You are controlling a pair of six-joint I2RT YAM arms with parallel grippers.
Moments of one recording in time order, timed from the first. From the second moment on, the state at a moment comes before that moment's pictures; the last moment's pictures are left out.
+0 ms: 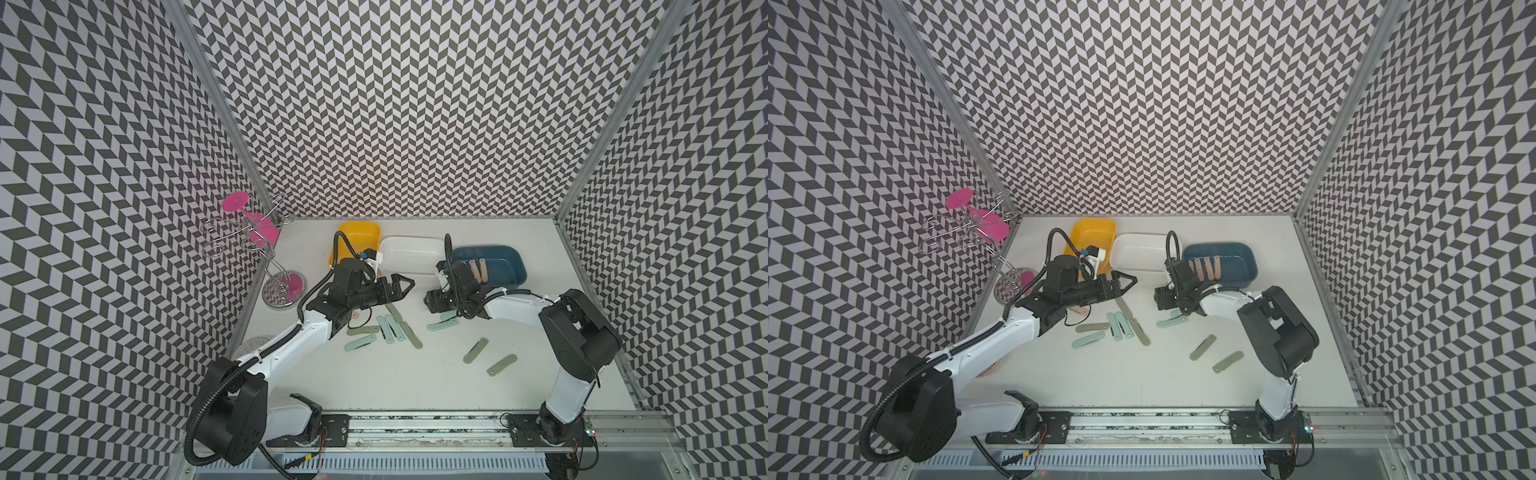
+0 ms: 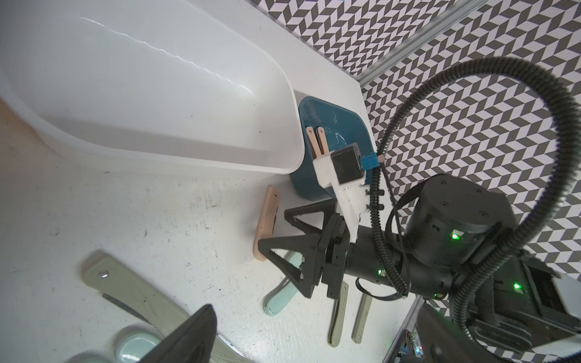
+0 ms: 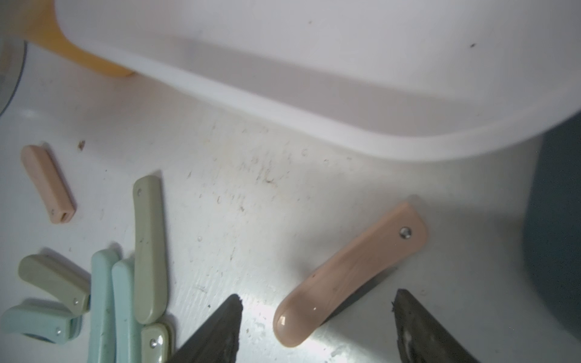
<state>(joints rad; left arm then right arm) -0.46 1.29 0.78 0.01 0.48 -0.70 0.57 1.80 1.00 -0.08 -0.08 0.34</state>
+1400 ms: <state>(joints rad) -0.44 1.23 0.75 0.01 0.48 -0.71 0.66 1.92 1.13 -0.11 -0.11 0.34</state>
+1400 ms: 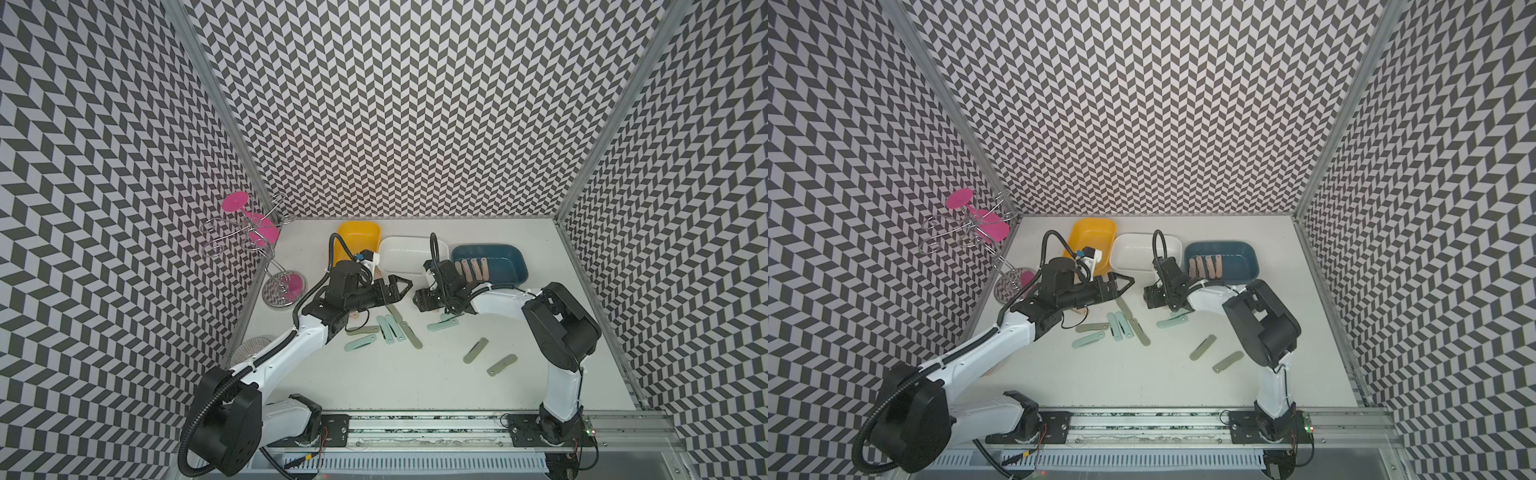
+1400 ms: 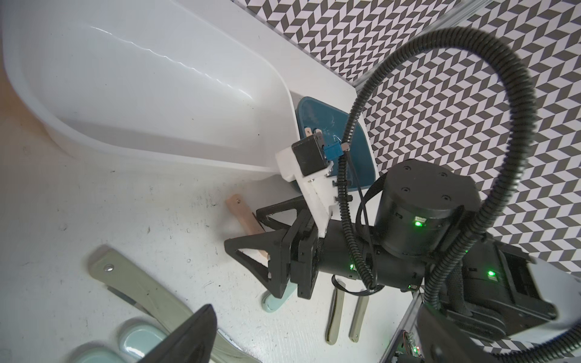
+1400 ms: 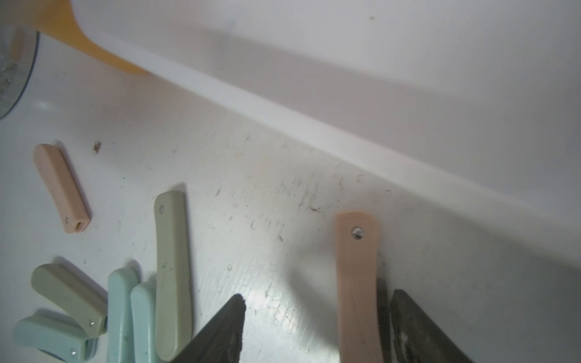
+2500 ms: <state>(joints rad) -0.44 1.23 0.75 0.01 0.48 -0.72 0.77 1.86 1.00 -0.07 0.14 0.26</state>
